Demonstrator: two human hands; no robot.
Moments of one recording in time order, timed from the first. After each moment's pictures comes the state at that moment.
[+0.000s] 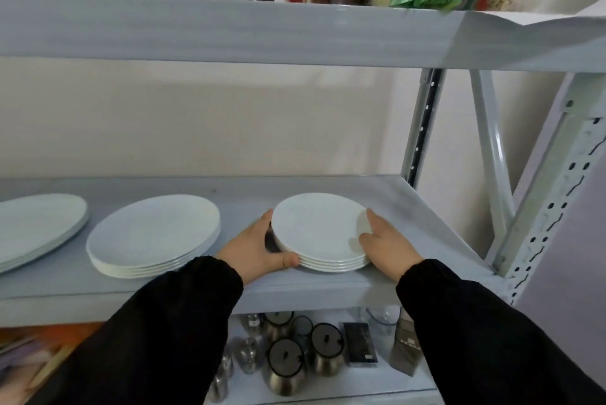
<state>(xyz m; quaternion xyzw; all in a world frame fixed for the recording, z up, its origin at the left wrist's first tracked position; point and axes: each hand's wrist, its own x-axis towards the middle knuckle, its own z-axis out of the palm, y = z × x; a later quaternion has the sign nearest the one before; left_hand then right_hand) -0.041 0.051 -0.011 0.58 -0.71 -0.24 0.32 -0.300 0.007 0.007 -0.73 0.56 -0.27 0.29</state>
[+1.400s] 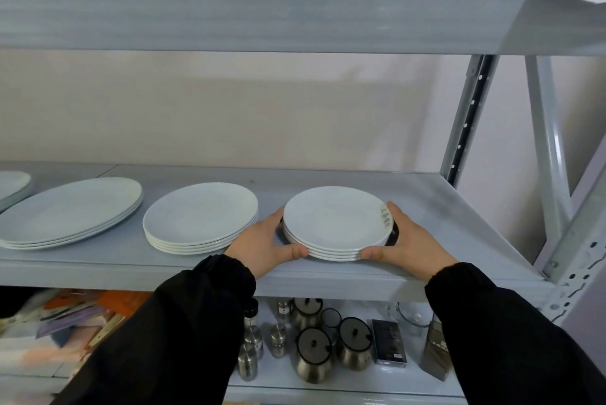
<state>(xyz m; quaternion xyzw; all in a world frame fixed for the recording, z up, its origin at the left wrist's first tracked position) -0.007 0.079 -0.019 0.66 -0.68 -0.14 0.29 -0.290 0.007 -0.002 -0.79 0.44 -0.29 0.31</state>
